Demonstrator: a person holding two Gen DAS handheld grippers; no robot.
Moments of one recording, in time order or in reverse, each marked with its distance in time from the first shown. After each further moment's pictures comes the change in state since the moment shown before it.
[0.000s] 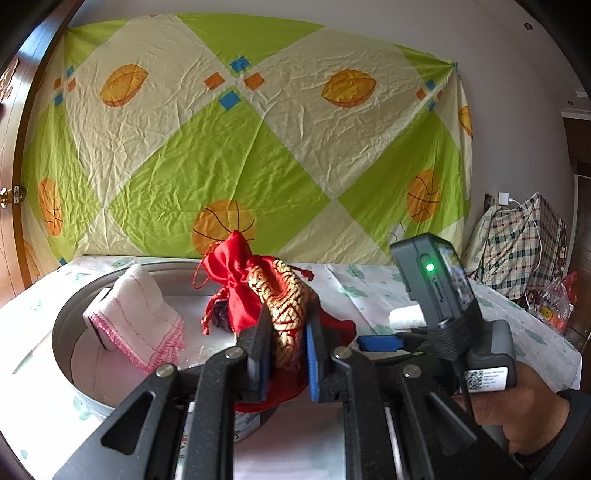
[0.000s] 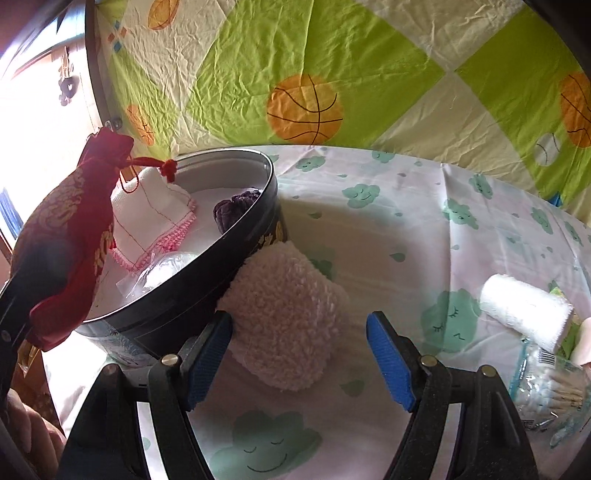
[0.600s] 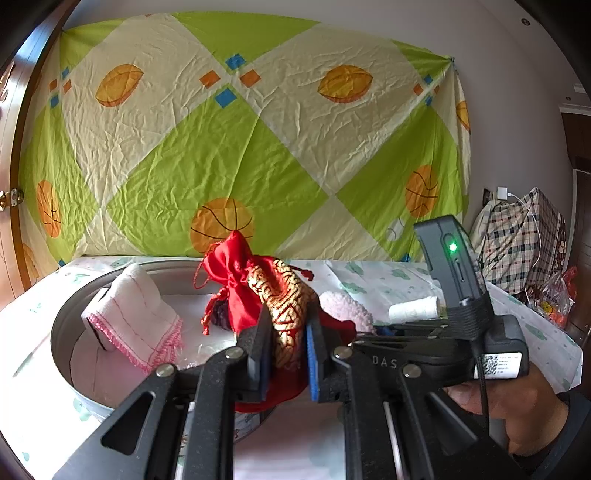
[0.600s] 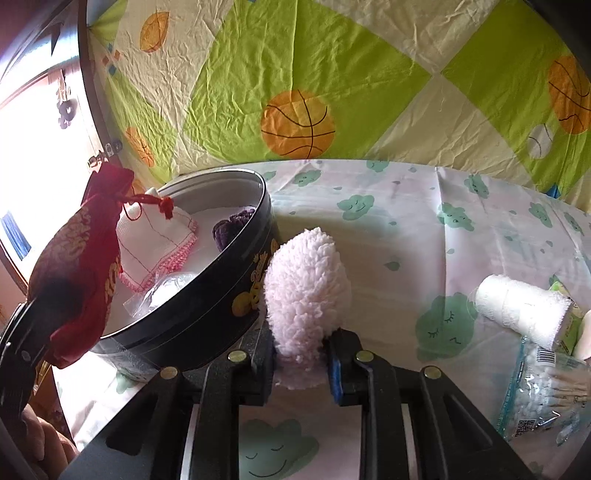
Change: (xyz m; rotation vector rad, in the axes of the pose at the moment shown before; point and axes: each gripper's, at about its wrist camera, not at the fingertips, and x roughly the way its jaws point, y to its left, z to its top) left arm 0.002 -0.004 0.000 0.018 0.015 -0.001; right arm -0.013 -0.011 -0.003 0.059 -0.093 0.016
